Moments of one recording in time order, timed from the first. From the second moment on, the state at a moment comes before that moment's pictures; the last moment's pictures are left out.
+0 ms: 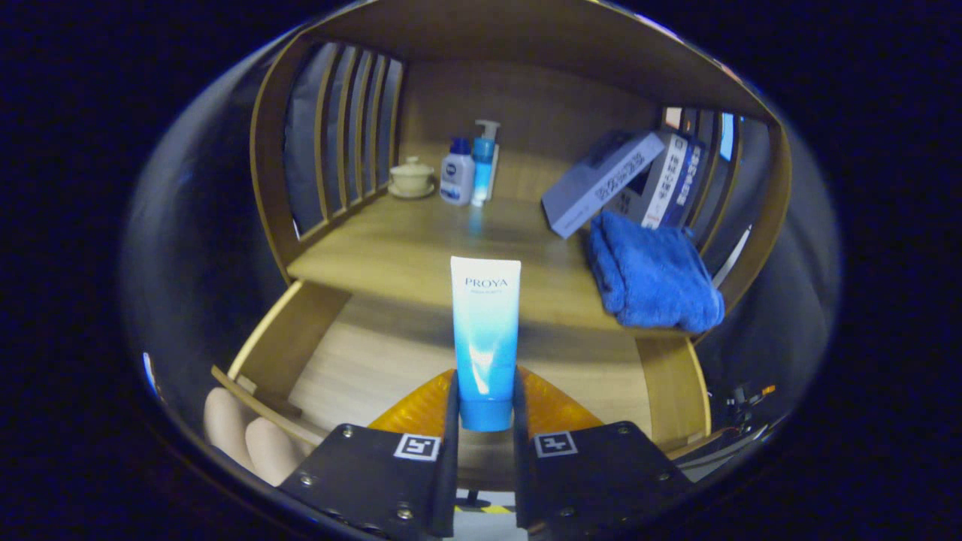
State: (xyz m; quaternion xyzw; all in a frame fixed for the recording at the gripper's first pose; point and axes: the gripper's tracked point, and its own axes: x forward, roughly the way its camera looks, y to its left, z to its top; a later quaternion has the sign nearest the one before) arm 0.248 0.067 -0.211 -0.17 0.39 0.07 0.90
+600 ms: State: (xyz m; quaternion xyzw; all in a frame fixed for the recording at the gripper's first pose) arm 0.371 0.089 -0.196 -0.13 0.32 0.02 0.94
